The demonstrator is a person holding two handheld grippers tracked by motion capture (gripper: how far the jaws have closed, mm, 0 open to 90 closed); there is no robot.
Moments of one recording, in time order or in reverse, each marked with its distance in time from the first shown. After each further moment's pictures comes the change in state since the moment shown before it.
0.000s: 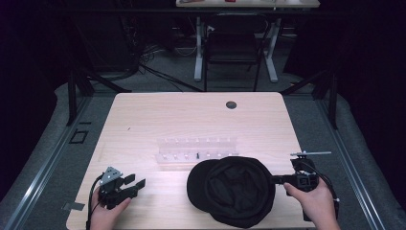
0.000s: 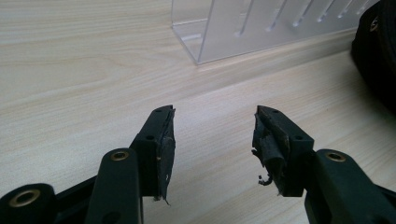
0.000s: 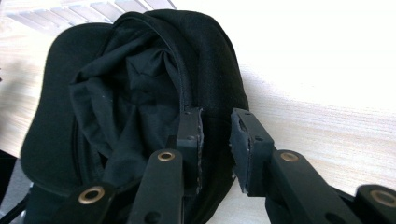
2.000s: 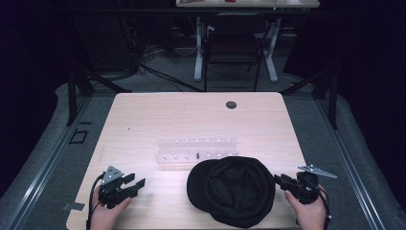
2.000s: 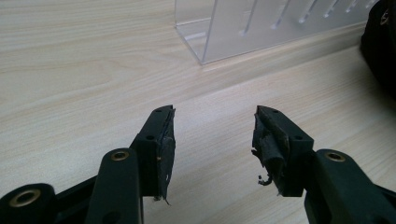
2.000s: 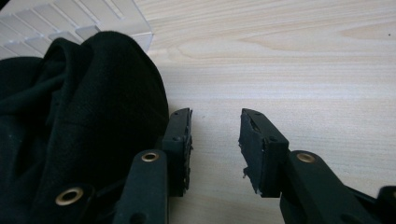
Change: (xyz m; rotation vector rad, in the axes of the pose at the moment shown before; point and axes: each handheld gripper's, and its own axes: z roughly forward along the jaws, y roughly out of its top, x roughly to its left) left arm 0.000 0.001 0.002 0.002 0.020 0.026; right arm -0.045 -0.041 0.038 -0.327 -0.070 -0.004
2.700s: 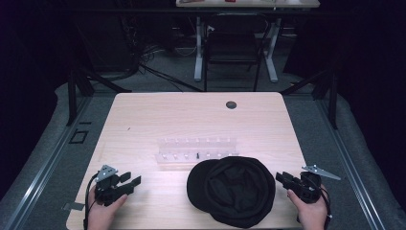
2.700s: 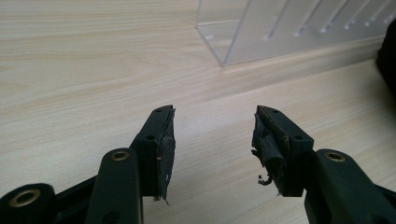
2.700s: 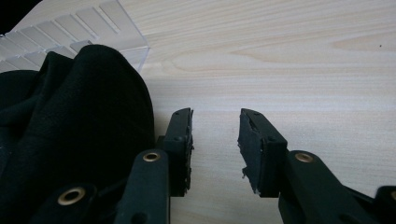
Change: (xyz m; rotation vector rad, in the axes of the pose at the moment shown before) left arm 0.012 -0.002 0.002 -0.005 0.010 -0.060; right arm -0.014 -0.004 0.007 -0.070 0.034 -0.001
